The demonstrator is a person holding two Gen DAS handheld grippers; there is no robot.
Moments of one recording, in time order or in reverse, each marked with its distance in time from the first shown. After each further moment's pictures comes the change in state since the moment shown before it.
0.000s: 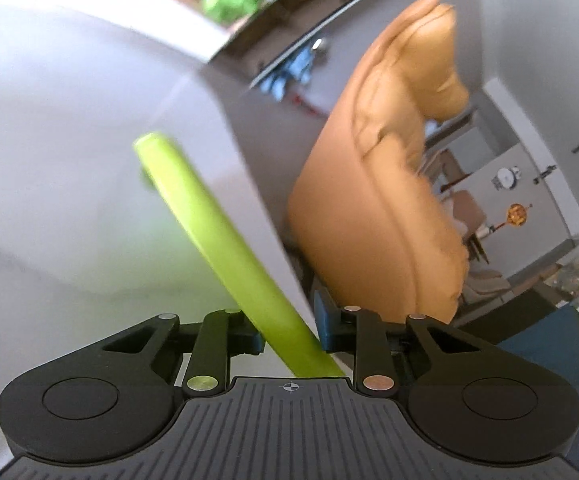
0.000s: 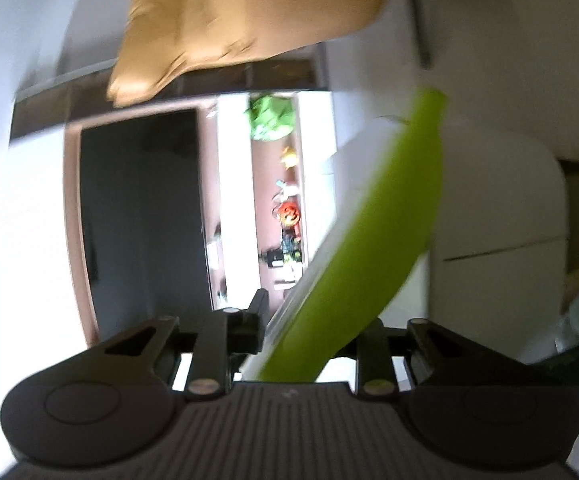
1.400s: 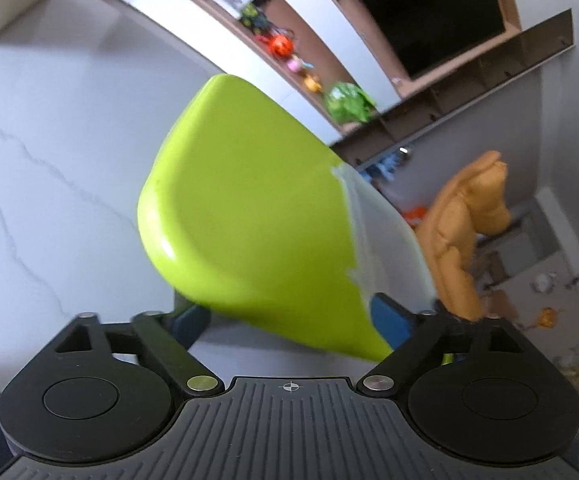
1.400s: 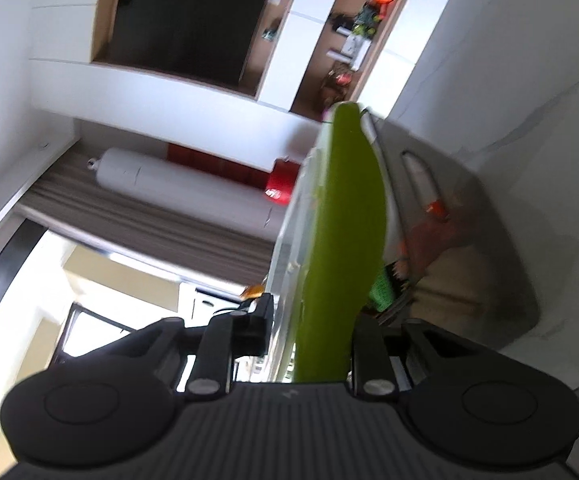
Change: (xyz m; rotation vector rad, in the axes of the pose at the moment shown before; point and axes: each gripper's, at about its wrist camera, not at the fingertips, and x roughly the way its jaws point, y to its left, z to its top) left arm -0.449 0.239 -0.101 -0.259 -0.181 0.084; right arm 0.205 0.086 -0.278 -0.420 0.660 -0.003
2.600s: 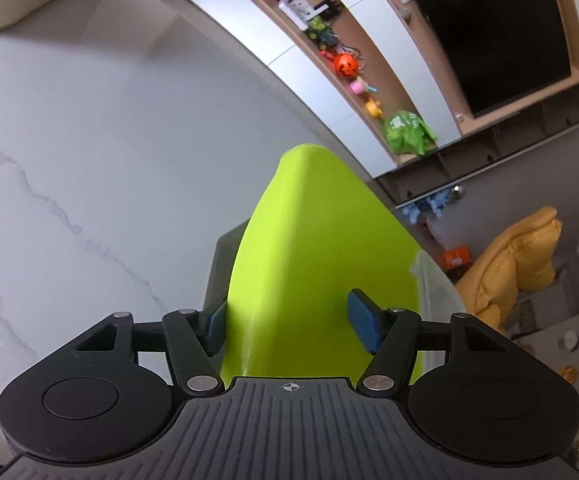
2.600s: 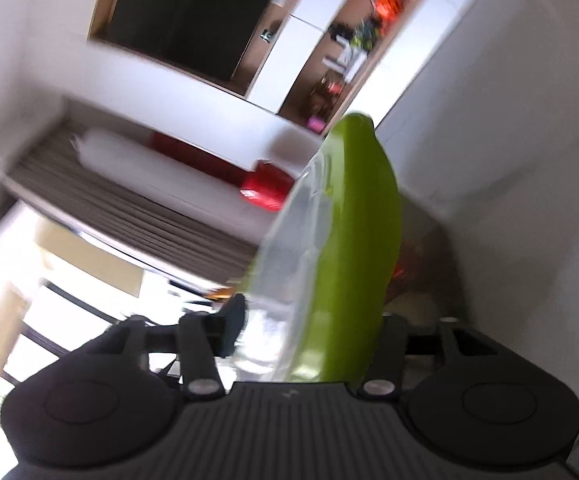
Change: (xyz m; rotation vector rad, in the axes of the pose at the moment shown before) left arm 0.078 -0.008 0.051 -0.118 -0.074 0.208; right arm -0.018 0.008 0.031 -0.068 0.025 -0.058
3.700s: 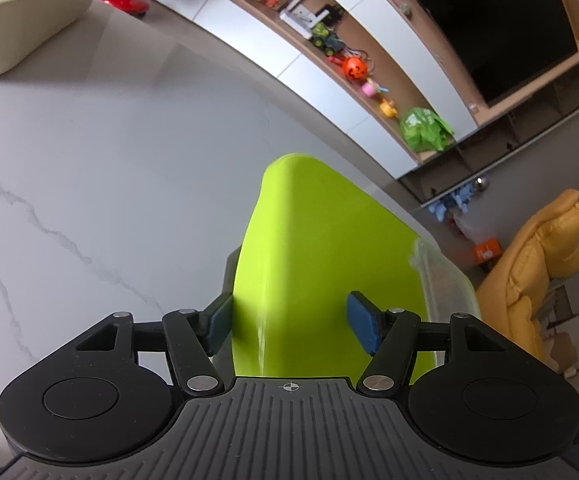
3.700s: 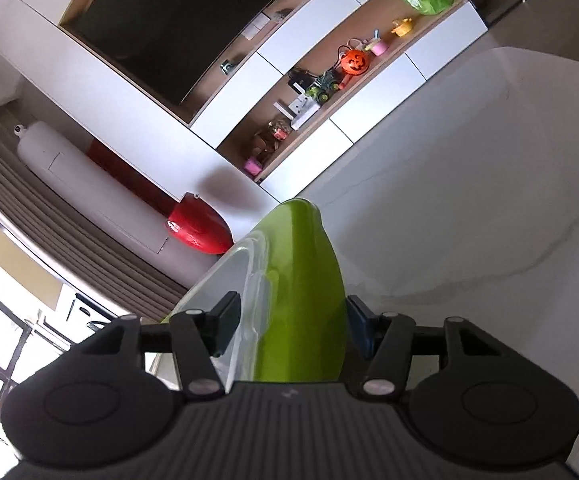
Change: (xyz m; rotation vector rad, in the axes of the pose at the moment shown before) left arm -0.004 -0.027 0.004 0.055 -0.039 0.089; right arm 0.044 0.024 0.025 -0.190 -0.146 -0.278
